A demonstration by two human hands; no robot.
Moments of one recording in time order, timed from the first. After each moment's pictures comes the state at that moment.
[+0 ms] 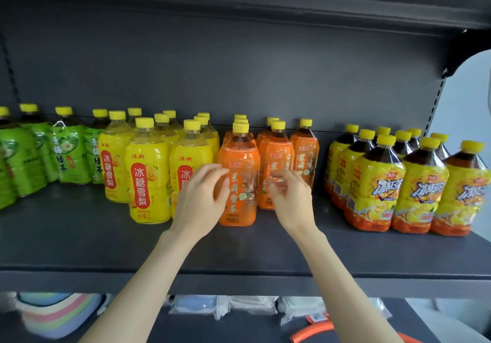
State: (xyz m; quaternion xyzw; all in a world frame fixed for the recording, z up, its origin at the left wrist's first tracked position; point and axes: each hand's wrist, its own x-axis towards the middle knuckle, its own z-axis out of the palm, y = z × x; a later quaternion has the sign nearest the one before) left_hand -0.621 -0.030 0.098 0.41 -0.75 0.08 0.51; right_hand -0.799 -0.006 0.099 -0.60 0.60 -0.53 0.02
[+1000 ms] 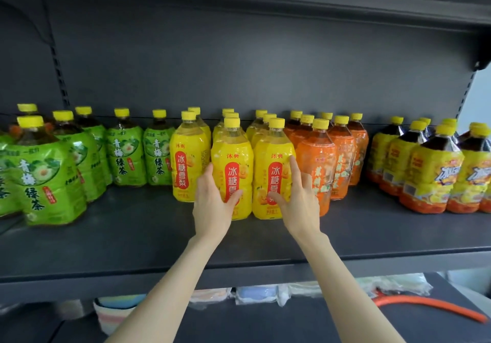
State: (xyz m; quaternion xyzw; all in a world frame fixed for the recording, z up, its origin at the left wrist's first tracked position) left_hand -0.471 -0.074 0.066 0.51 -0.67 -0.11 0.53; right_hand -0.629 -0.028 0.075 -0.58 0.69 -0.44 -0.07
